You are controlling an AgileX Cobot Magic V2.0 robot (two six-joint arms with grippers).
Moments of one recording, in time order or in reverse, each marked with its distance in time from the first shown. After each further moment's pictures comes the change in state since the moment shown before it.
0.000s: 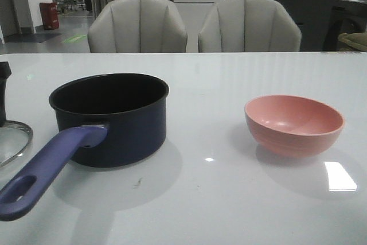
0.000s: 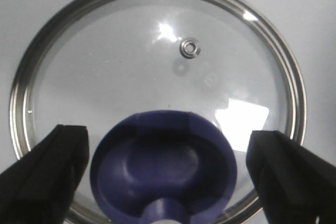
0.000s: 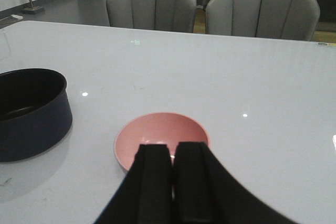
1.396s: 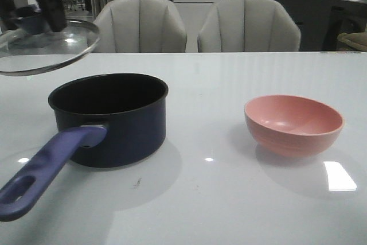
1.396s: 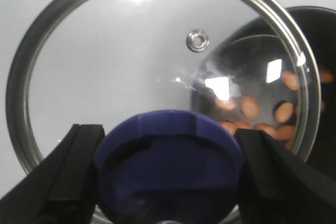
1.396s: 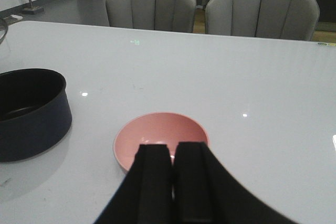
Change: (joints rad) left arm -0.274 -0.067 -0.444 0.011 0.288 0.166; right arm 0.000 0.000 0.000 0.000 0.000 0.000
